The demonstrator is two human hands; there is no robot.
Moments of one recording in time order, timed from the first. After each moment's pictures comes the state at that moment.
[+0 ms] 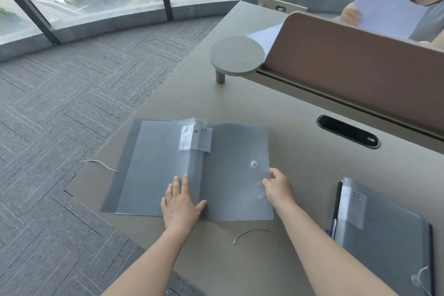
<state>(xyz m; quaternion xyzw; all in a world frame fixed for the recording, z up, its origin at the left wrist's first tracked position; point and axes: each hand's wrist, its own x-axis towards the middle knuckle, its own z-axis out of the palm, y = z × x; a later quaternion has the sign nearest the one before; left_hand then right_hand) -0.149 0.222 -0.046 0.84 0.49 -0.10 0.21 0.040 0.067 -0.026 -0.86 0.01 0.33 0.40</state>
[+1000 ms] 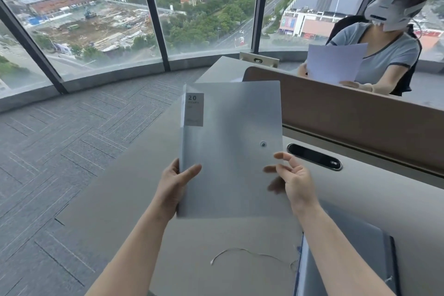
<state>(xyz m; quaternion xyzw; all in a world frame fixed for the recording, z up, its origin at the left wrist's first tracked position) -0.092 0.208 0.115 0.58 0.30 0.18 0.74 0.070 -0.009 0.128 -0.68 -0.07 0.25 0.68</state>
